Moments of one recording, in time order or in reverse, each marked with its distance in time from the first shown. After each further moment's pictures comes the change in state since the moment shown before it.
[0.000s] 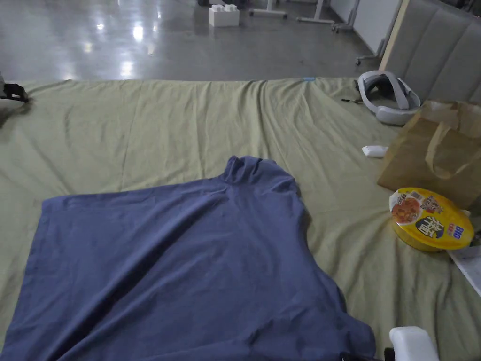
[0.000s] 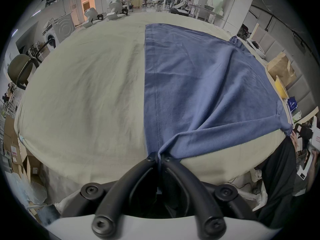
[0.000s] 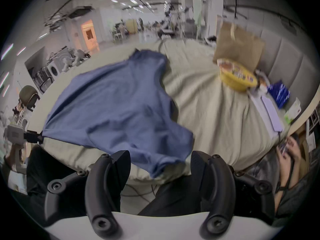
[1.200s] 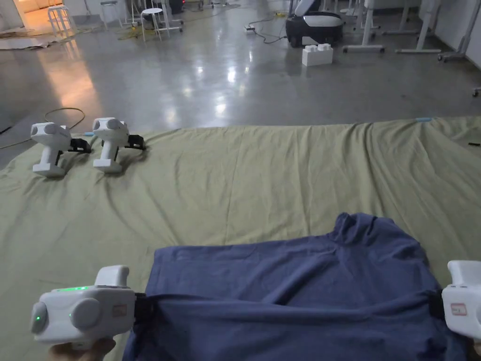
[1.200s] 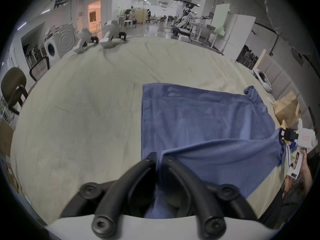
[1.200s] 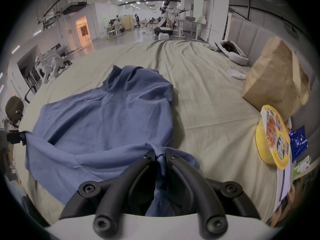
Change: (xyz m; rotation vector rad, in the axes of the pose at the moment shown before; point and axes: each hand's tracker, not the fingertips) left arm -0.021 0.228 -0.077 0.138 -0.030 0.089; right arm -0.044 0.238 -0.173 0.048 -0.075 0.081
